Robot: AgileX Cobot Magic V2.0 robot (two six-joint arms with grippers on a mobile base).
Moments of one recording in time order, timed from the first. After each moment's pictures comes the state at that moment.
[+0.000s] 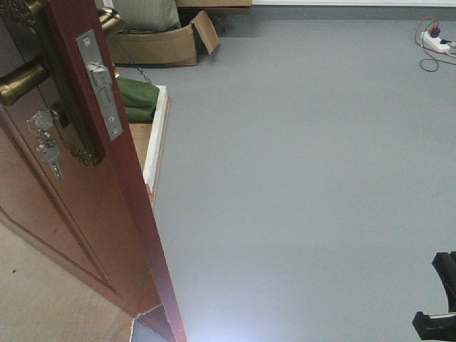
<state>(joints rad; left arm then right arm) -0.15 0.87 -0.82 1.58 -0.09 -1.70 0.05 -0.01 0.03 0.07 0.38 -0.06</state>
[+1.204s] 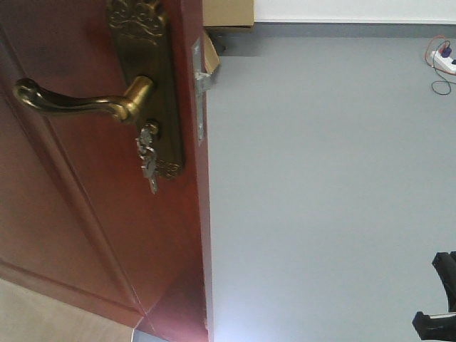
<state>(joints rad) -0.16 0.87 -0.82 1.58 -0.10 -1.70 0.05 -0.01 0.03 0.07 0.38 -0.06</state>
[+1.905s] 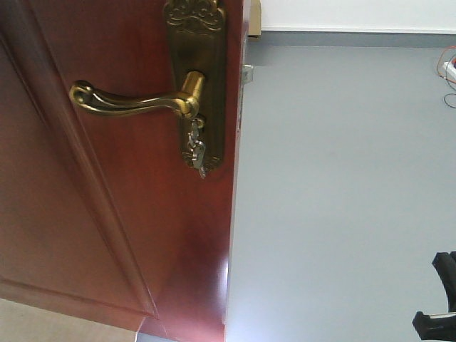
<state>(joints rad) -0.16 0.87 -0.82 1.59 -0.10 -1.70 0.05 -0.01 0.03 0.07 0.38 -0.06</state>
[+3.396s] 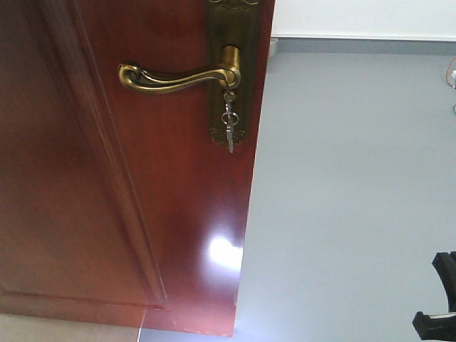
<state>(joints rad) -0.16 0.87 -0.82 1.59 -0.10 -1.70 0.05 -0.01 0.03 0.07 0.38 -0.06</state>
